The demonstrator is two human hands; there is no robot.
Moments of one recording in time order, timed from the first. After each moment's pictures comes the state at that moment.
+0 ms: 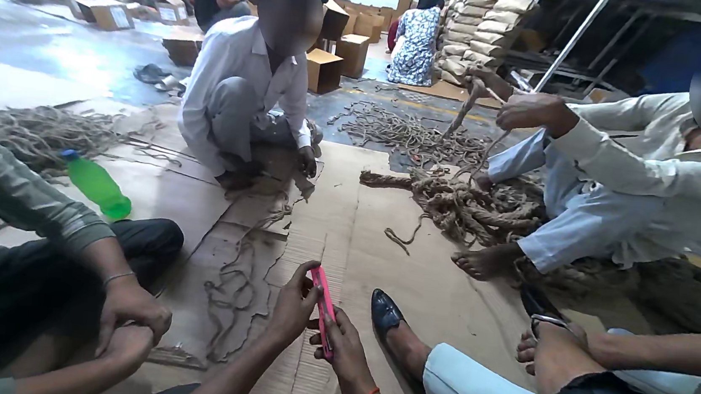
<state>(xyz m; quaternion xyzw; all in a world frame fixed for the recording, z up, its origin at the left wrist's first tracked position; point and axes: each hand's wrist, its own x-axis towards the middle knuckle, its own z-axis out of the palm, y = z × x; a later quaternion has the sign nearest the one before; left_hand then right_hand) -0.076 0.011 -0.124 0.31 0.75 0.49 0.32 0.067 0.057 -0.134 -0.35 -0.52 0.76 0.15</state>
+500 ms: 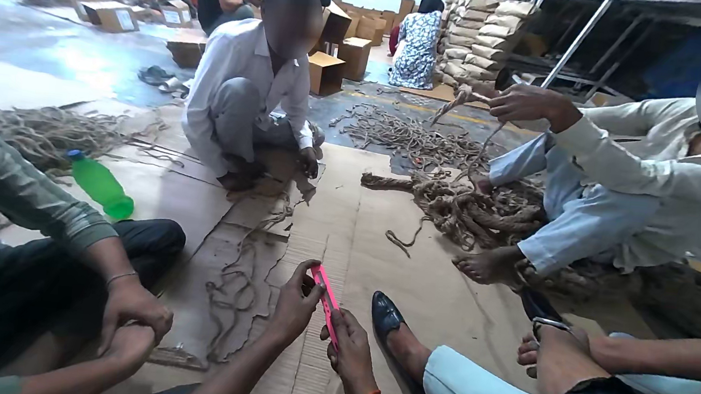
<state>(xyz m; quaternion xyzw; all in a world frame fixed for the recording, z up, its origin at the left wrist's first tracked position) -0.075 0.014 -0.122 0.29 0.73 0.54 0.31 0.070 0.059 -0.134 -0.38 -0.55 0.72 0.20</state>
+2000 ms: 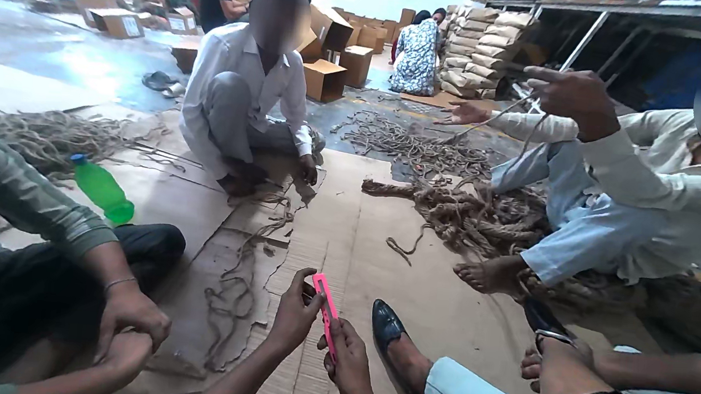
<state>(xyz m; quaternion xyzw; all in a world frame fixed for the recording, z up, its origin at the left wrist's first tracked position) -0.074 0.016 -0.122 0.28 0.73 0.53 0.32 0.067 0.057 -0.136 -0.38 -0.54 0.72 0.20</state>
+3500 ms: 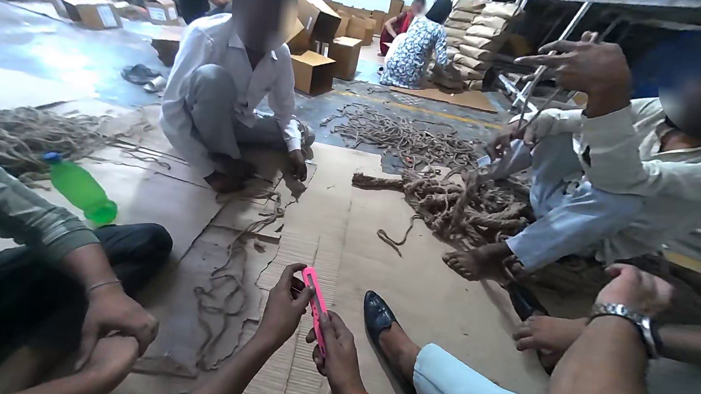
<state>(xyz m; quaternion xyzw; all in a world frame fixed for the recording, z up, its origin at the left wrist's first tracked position) -0.079 0.016 -0.127 0.27 0.73 0.54 0.32 0.064 0.056 -0.137 -0.37 -0.53 0.74 0.19</state>
